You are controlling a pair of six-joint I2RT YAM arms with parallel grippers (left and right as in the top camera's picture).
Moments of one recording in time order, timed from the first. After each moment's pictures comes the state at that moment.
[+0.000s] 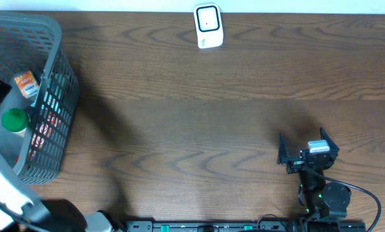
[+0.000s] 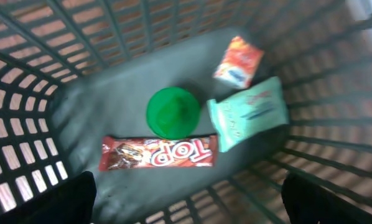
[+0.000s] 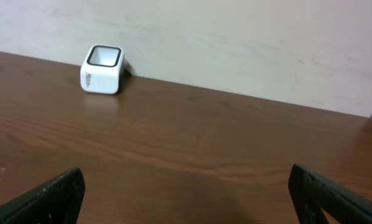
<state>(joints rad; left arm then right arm) 0.71 1.57 1.68 -1.14 -0.02 -0.37 -0.05 0.01 0.01 -0.06 -0.14 -0.14</state>
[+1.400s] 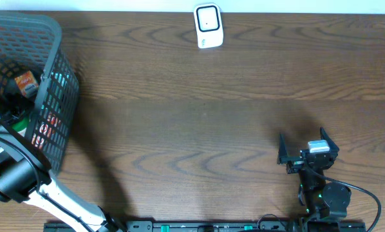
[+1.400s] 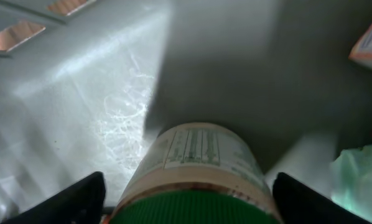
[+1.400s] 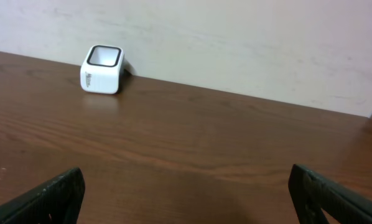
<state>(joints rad) 0.71 2.09 1.68 -1.01 -0.11 -0.30 -0.05 0.01 0.01 -0.06 -0.14 -0.14</state>
